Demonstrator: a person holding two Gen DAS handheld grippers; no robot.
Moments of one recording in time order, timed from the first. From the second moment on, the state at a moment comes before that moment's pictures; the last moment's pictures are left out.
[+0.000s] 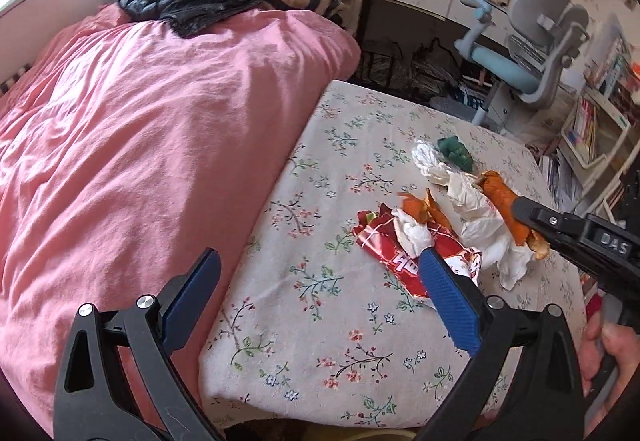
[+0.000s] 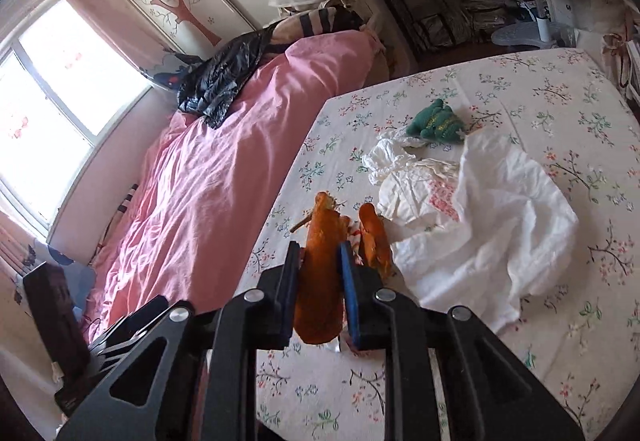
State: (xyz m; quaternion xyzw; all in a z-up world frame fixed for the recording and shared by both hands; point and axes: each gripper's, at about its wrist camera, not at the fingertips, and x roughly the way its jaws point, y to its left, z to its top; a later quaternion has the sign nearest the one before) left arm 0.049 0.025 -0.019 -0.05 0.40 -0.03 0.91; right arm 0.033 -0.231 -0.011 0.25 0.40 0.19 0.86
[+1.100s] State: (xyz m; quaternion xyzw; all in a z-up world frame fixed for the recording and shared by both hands) left arm 0.141 -0.044 -0.073 -0.05 0.46 -0.14 0.87; right arm 0.011 -0.296 -0.012 0.34 0.33 0.23 0.85
